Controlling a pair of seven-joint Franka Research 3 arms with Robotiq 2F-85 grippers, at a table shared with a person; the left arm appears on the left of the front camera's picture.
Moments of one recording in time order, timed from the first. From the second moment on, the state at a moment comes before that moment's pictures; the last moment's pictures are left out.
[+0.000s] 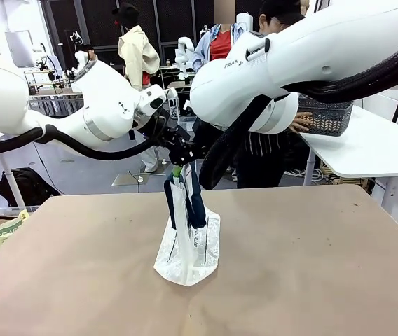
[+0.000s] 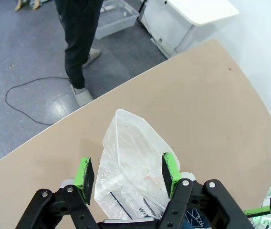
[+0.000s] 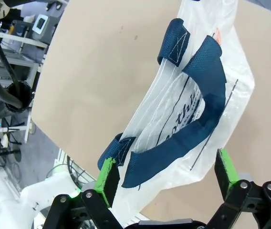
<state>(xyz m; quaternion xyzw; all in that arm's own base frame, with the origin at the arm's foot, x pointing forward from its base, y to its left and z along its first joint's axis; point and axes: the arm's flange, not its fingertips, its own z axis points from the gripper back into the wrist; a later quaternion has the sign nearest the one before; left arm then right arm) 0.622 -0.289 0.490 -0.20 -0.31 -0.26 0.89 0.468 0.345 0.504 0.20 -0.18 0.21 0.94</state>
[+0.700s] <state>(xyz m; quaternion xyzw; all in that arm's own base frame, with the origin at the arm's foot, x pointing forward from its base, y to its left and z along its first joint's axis) 0.621 -0.288 0.487 -0.19 -0.29 -0.25 0.91 0.469 0.346 0.497 0.20 -0.17 0.21 0.94</state>
